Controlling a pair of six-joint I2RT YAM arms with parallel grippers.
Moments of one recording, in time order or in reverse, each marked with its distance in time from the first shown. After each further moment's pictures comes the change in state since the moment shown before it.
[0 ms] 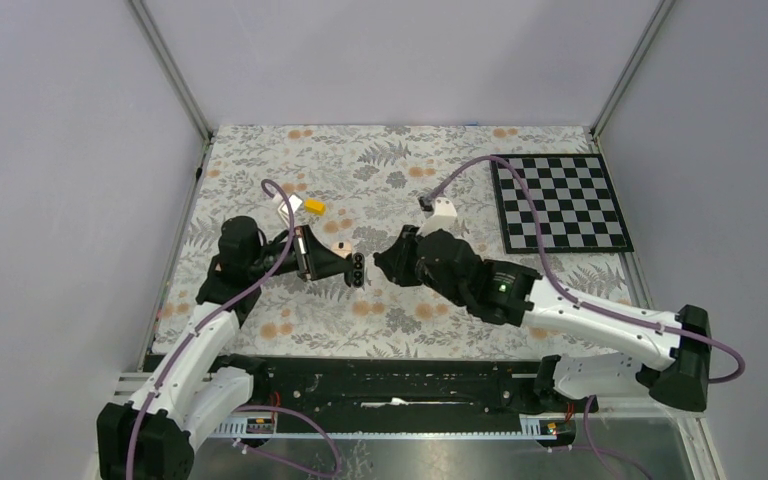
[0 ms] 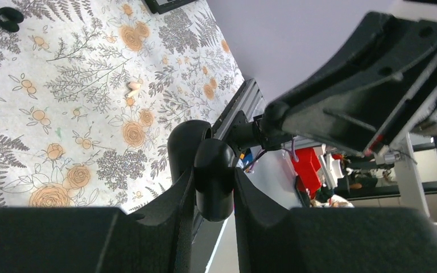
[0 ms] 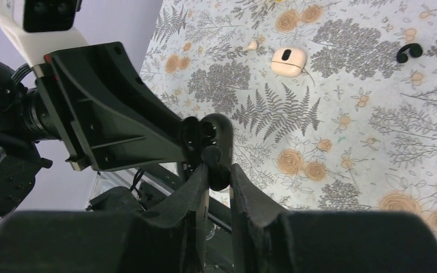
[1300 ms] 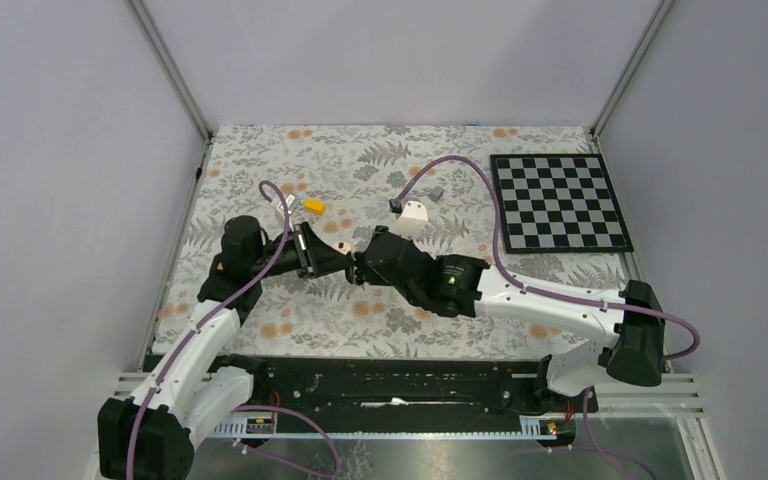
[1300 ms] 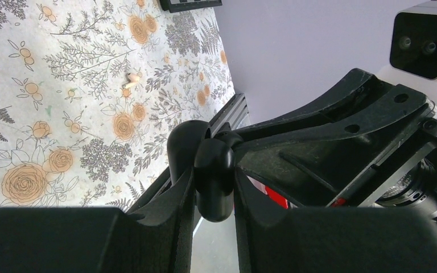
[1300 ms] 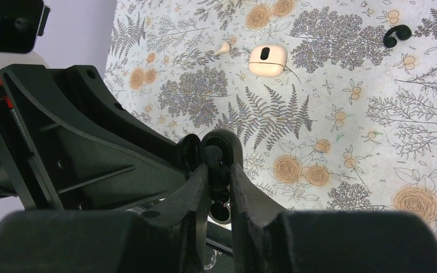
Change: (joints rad) left arm -0.002 0.031 0.000 -0.025 -0.077 -0.182; right arm 0.081 0.275 0.200 -0.113 0.201 0.139
